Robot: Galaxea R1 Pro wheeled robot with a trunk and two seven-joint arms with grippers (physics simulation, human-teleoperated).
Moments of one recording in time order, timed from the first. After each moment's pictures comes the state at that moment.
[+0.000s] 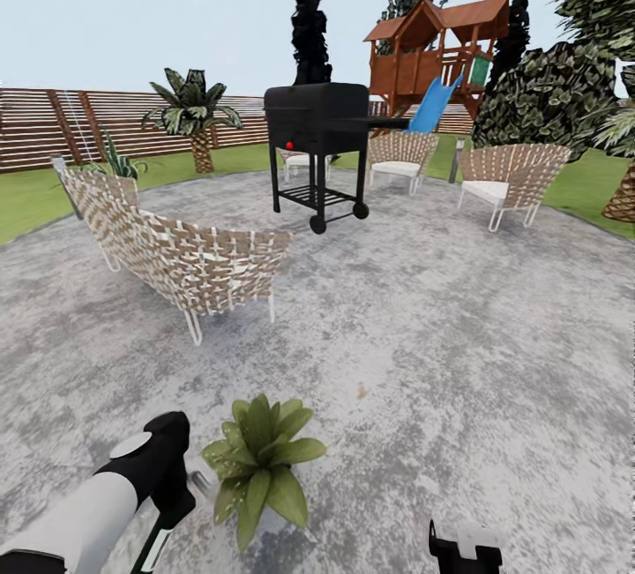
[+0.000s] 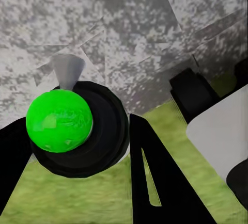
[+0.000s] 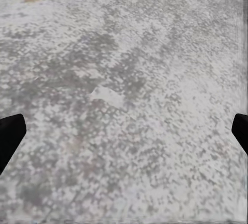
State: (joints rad) left arm -0.71 0.11 -0.16 -0.50 -1.11 0.86 -1.17; right arm -0.41 -0.02 0.29 -0.06 -0.19 -0.62 -0.32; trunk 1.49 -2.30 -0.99
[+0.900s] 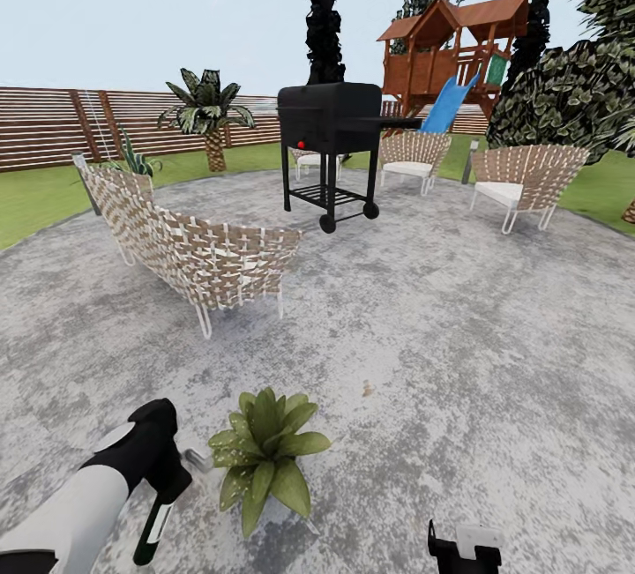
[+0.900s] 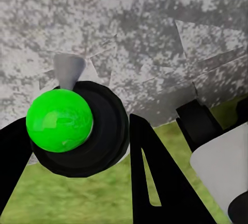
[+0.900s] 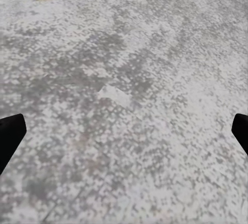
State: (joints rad) left arm -0.72 0.13 -0.01 -0.56 -1.11 0.85 -1.11; right arm -0.41 -0.01 0.29 -0.06 -0.19 -0.62 -0.32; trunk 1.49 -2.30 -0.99
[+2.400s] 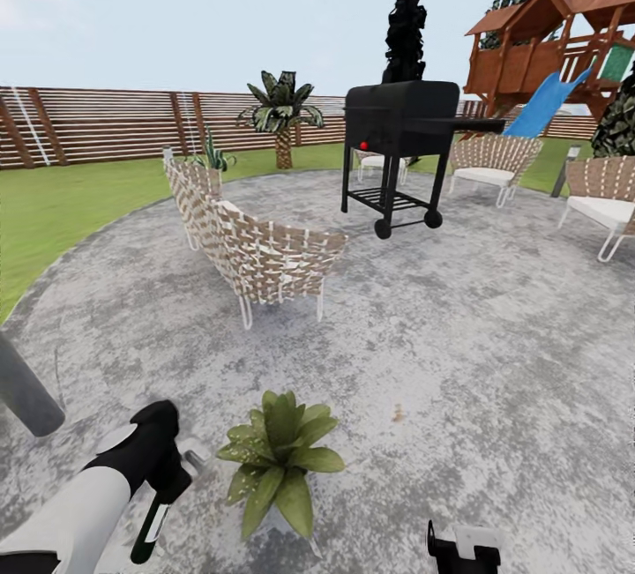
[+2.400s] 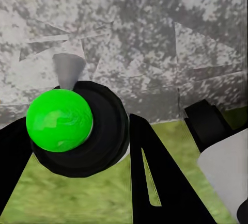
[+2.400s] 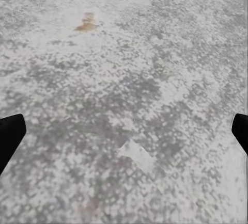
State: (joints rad) left arm -0.72 0.12 -0.01 -0.56 -1.12 0.86 -1.07; right arm -0.41 -0.01 0.29 -0.06 -0.18 -0.62 -0.32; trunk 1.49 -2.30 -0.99
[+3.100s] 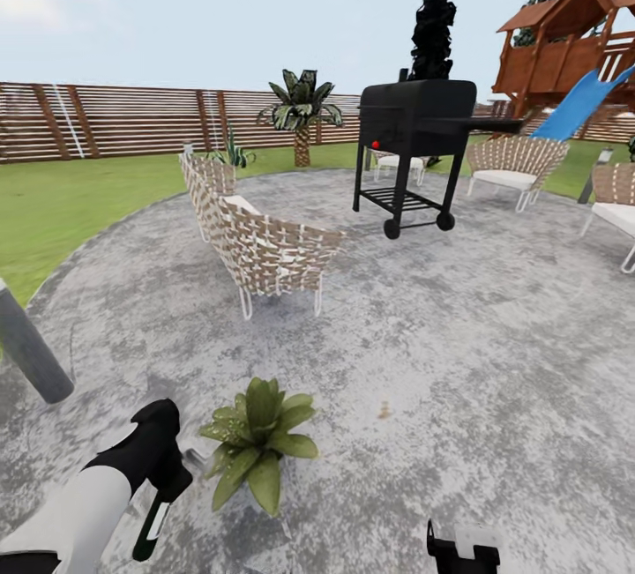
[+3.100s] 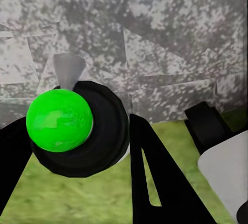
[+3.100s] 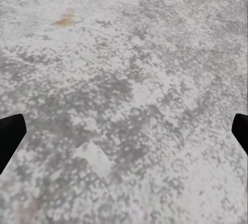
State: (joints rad) left arm -0.72 0.12 -0.01 -0.56 -1.11 0.86 -1.07; right arm -0.41 -0.01 0.29 -0.06 -0.18 -0.62 -0.32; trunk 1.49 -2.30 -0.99
